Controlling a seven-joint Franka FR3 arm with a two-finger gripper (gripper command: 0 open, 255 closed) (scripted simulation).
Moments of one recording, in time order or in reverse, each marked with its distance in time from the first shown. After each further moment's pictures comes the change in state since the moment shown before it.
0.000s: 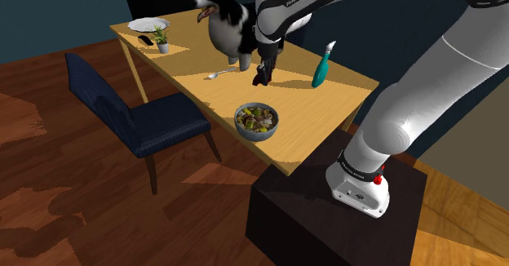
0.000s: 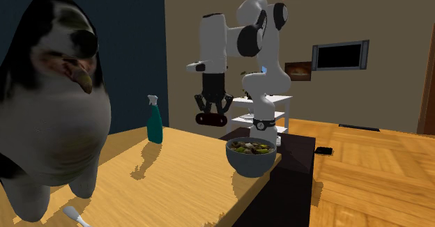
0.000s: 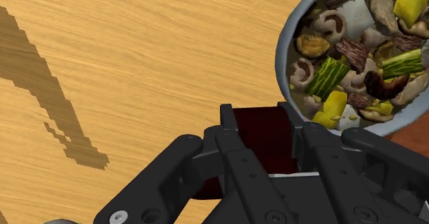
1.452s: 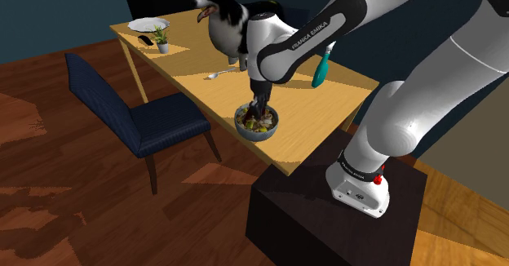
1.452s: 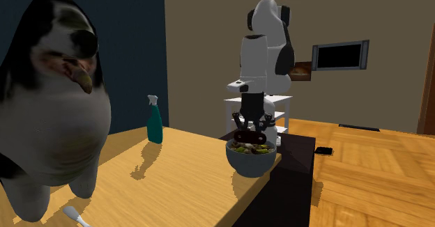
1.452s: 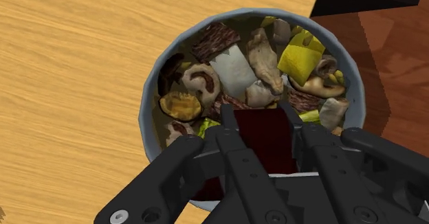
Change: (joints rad) arm 0.114 -0.066 0.162 -0.258 0.063 0.183 0.237
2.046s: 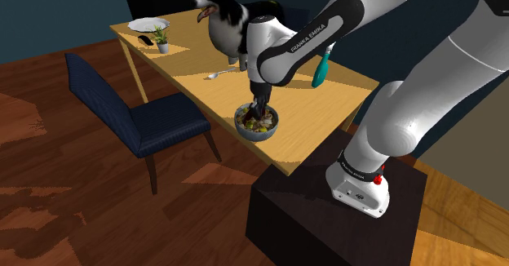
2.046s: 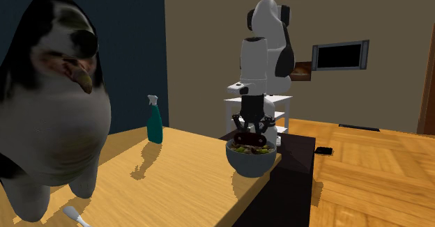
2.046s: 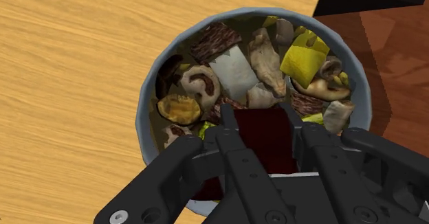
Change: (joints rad) arm 0.000 0.017 0.001 -0.007 -0.001 0.024 0.002
